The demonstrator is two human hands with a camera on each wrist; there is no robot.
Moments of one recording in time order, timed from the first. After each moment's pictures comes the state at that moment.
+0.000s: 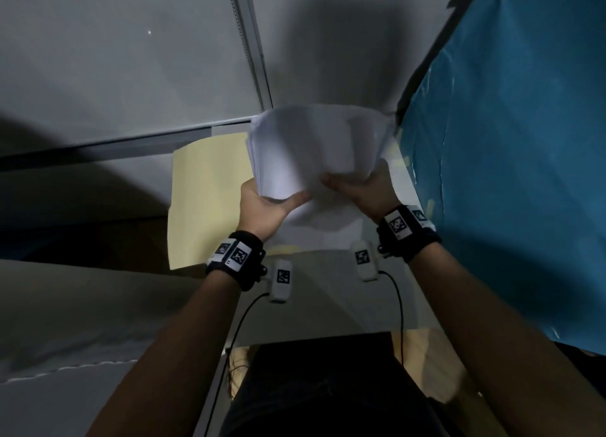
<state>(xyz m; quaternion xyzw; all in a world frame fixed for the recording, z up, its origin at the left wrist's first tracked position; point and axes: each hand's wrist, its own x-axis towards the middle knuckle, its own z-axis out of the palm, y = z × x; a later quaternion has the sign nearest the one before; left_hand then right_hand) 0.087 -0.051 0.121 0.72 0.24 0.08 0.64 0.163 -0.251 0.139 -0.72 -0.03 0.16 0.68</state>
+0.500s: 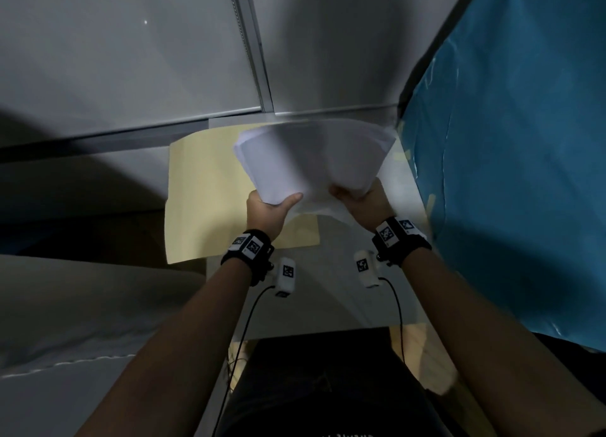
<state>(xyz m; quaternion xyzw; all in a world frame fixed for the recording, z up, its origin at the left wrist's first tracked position) 0.093 -0.046 0.035 0.72 0.32 0.05 0.61 0.165 -0.258 0.062 -0.79 0.01 0.18 0.58</state>
